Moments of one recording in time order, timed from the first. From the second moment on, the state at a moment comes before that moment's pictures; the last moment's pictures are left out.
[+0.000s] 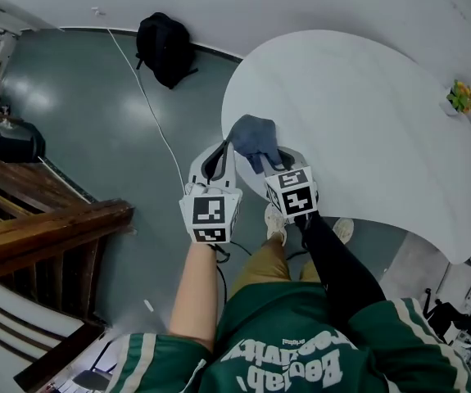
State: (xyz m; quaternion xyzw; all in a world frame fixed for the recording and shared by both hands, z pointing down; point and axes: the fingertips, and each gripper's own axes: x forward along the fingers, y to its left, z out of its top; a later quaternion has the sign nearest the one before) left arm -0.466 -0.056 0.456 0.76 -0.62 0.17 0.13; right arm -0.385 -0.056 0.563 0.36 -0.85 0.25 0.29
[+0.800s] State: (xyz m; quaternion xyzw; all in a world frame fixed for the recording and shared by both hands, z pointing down) left arm -0.204 -0.087 0.463 0.83 -0.51 0.20 0.10; right arm -0.100 -0.066 0.564 0.48 -0.79 0.28 0.26
